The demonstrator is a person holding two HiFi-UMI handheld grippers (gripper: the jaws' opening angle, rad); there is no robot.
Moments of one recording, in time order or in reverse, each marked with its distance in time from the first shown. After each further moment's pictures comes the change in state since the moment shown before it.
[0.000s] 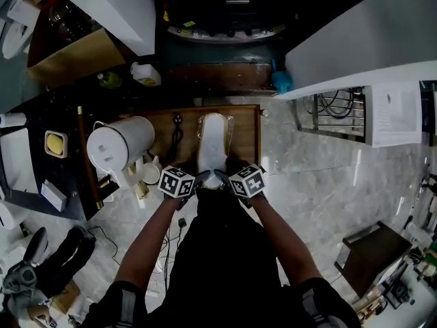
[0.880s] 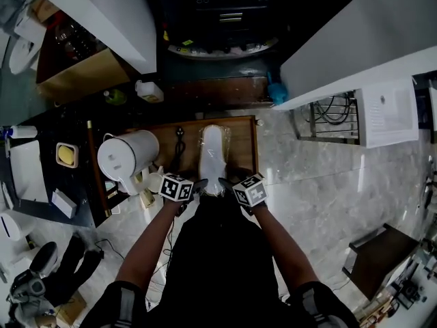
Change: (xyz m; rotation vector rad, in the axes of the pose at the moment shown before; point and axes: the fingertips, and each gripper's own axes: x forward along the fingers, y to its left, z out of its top) left arm -0.020 0.008 0.001 -0.022 0.054 0.052; right arm -0.028 0.003 0.009 -0.012 -0.077 -0.057
